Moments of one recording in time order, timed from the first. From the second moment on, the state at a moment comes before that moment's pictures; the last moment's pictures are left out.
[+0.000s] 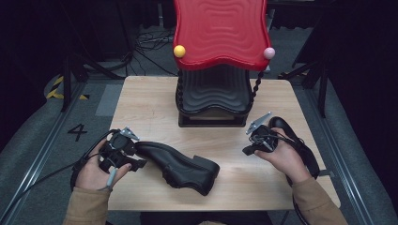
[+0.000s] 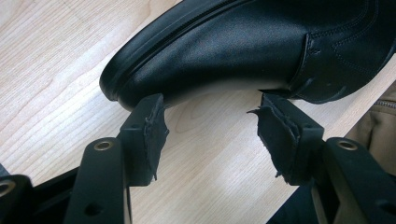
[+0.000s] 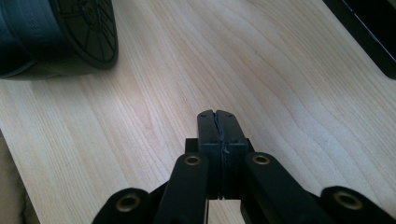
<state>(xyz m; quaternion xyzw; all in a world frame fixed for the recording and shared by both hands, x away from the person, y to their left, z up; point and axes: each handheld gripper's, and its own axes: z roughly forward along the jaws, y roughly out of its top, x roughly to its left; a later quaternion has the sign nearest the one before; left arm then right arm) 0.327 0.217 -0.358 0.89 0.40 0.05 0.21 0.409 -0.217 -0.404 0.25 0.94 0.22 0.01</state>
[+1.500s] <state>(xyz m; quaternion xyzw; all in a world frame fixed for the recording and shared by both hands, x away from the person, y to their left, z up) 0.318 0.214 -0.352 0.89 0.40 0.05 0.21 0.369 -0.136 -0.377 0.13 0.94 0.30 -0.03</state>
